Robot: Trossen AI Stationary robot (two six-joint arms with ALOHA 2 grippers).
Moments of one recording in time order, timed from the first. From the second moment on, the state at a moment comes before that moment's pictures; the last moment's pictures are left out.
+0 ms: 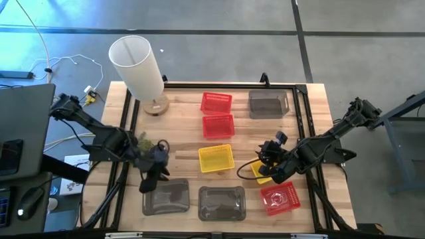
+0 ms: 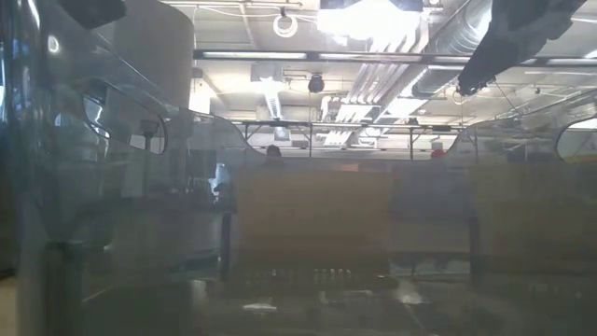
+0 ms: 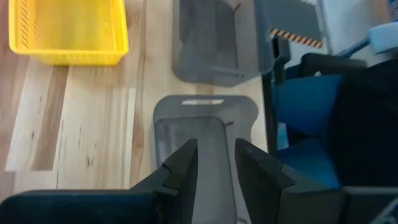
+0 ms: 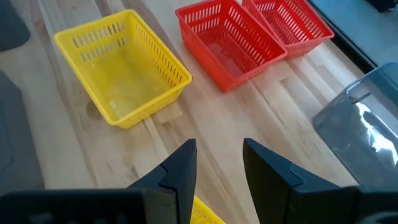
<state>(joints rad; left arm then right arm) -0.43 1.12 0.97 -0.72 -0.05 -0.65 0.59 1.26 0.93 -0.85 0.76 0.87</state>
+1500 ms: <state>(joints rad) -0.54 1.56 0.97 -0.81 -0.20 -0.75 0.59 1.26 0.93 -0.84 0.72 0.89</state>
